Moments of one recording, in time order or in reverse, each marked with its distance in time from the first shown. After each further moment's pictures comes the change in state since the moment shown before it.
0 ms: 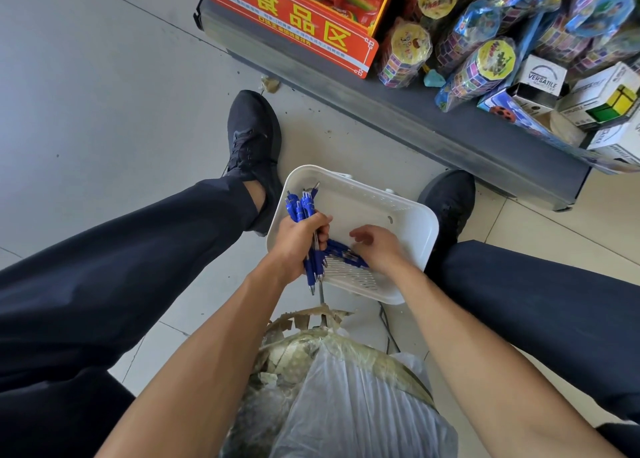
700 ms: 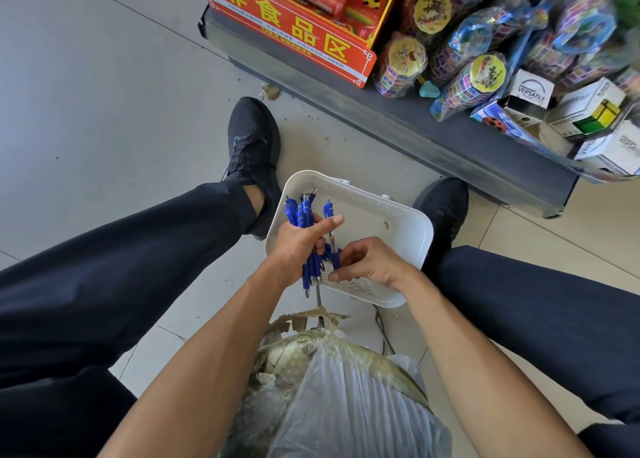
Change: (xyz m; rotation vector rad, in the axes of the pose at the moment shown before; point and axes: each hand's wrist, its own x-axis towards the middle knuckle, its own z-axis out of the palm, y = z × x) left_hand -0.005 -0.001 0.002 0.026 -0.049 0.106; right_hand -0.044 -0.030 -0.018 0.310 -0.349 -0.099
